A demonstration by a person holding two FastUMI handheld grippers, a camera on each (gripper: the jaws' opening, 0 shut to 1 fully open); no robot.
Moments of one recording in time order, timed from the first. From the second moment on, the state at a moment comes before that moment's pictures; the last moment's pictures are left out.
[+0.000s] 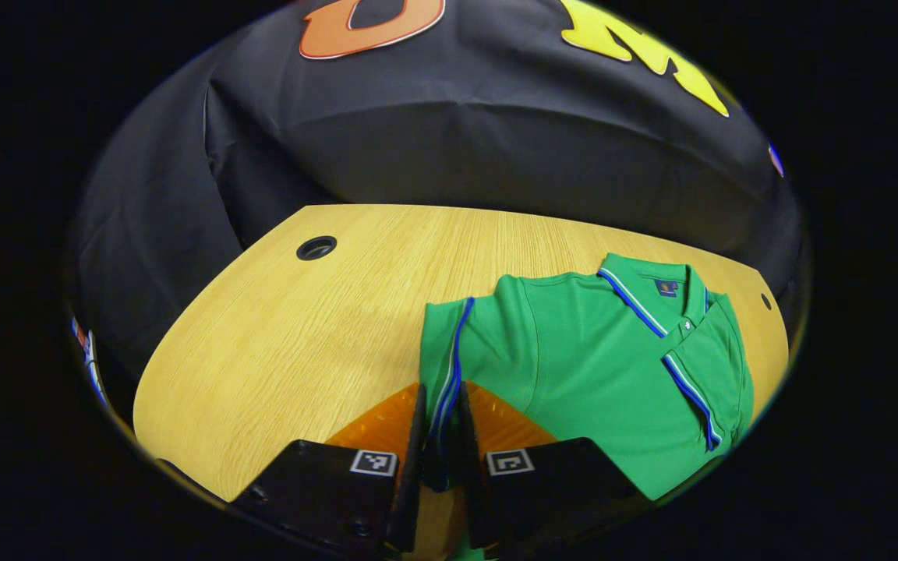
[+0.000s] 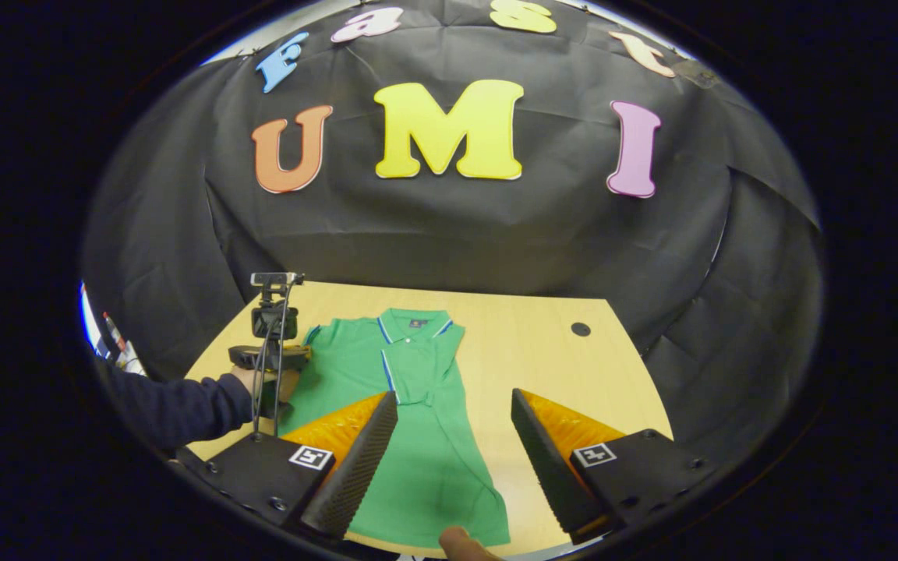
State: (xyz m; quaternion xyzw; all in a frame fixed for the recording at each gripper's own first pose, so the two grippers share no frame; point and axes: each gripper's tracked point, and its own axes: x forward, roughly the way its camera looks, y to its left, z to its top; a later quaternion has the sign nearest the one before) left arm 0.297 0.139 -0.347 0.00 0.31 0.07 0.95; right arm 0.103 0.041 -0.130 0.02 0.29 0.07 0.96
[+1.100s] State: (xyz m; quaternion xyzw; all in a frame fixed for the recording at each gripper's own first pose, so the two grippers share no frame) left arm 0.284 0.043 -0.276 0.01 0.28 0.02 0.96; right arm 0.098 0.015 -0.124 0.03 0.25 0.12 0.96
